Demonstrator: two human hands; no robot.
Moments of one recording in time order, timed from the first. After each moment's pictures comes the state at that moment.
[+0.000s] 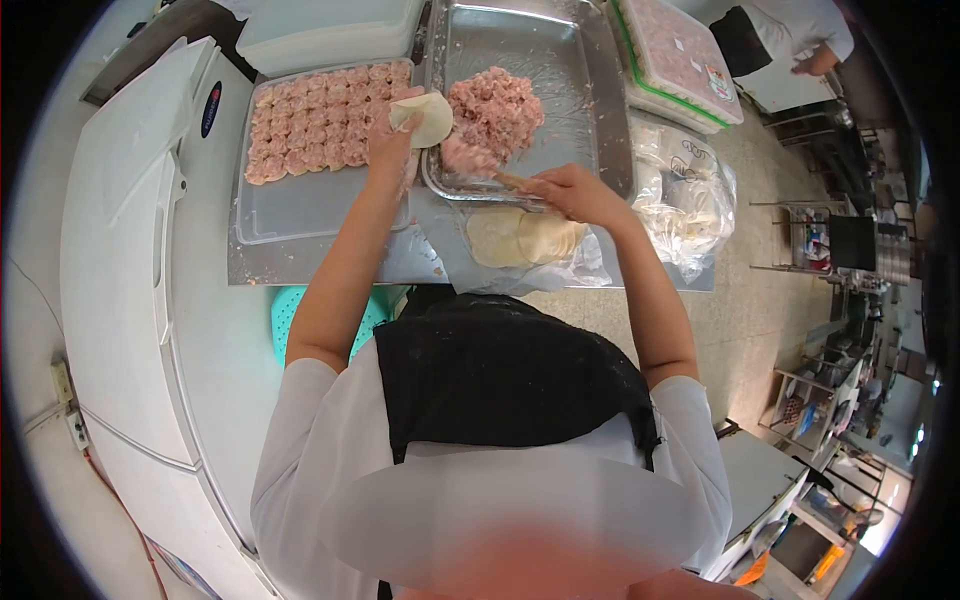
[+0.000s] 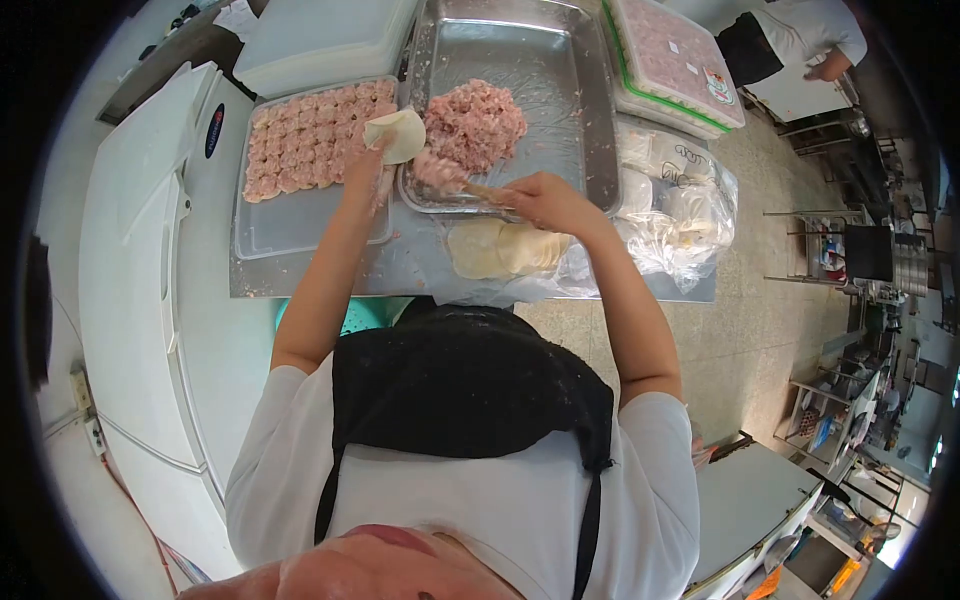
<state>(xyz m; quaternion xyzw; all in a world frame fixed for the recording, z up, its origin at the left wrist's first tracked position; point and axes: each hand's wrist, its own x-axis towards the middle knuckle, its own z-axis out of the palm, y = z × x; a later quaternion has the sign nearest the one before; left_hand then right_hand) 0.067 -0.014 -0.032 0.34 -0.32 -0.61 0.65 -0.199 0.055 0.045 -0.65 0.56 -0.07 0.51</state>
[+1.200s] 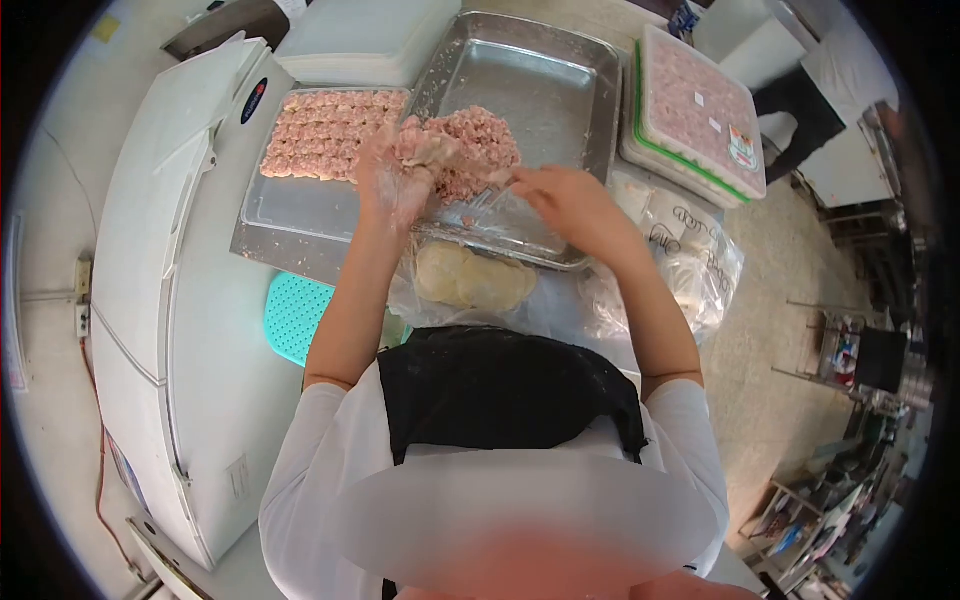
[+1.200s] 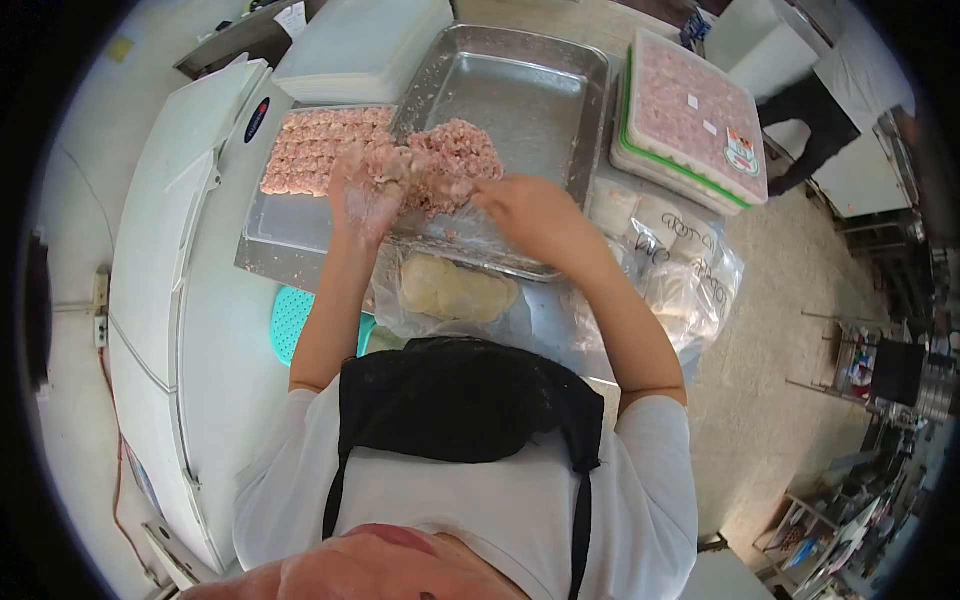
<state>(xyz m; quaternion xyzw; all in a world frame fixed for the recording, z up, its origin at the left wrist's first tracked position) -0.024 0.016 0.042 0.15 -0.01 -0.68 0.72 -0.274 0.008 0.082 -0.89 0.33 -0.26 0.19</state>
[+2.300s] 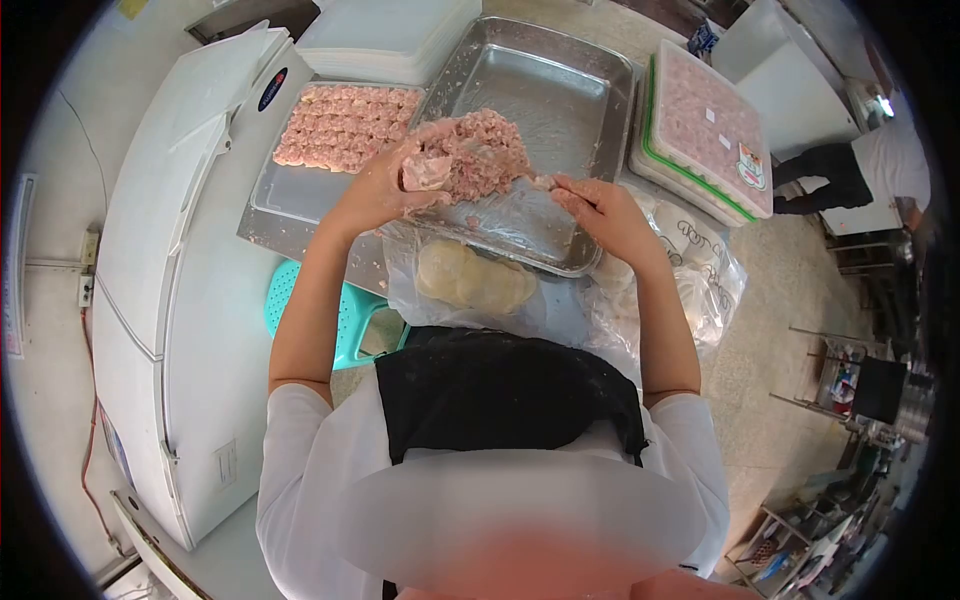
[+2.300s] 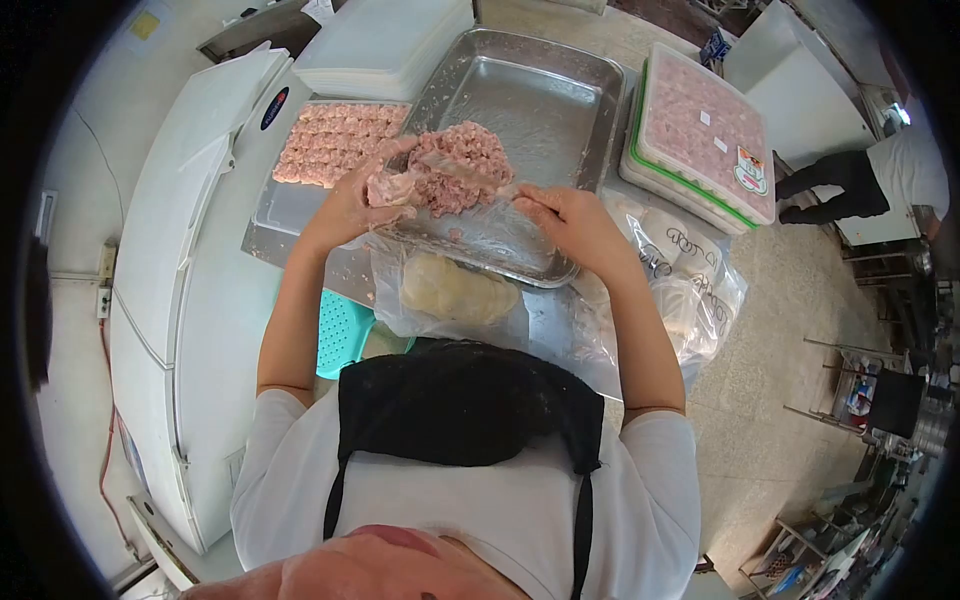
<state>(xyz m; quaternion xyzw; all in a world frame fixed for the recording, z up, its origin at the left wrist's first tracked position) 0.001 0.049 0.090 0.55 -0.68 -0.34 0.35 -0.312 0.007 0.082 -0.82 0.40 -0.22 0.34</state>
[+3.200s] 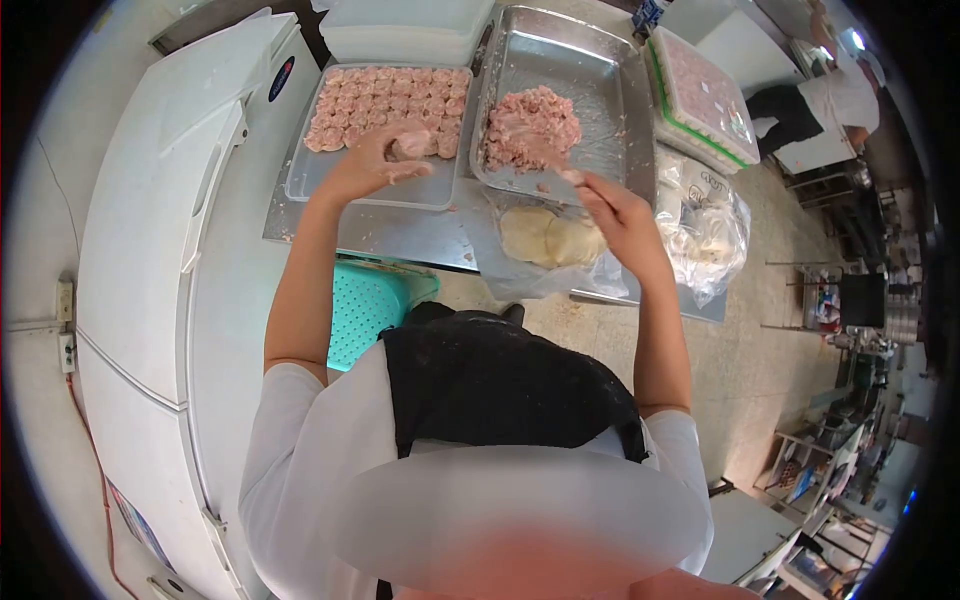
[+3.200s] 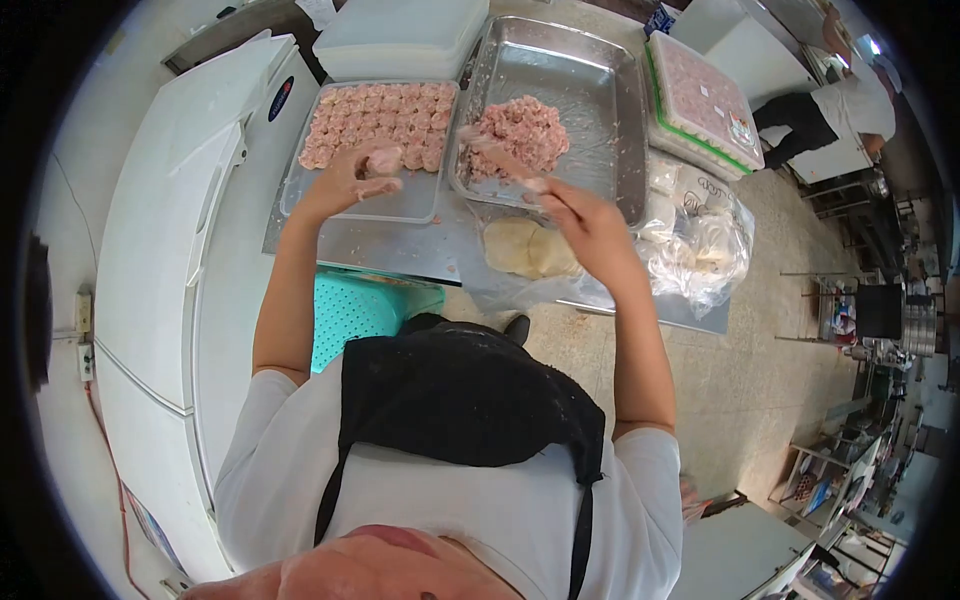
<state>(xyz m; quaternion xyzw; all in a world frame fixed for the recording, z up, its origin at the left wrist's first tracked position) 0.184 0.067 0.066 0.47 -0.69 -0.46 0.29 -0.173 0.133 0.098 -0.78 0.49 -0.31 0.23</state>
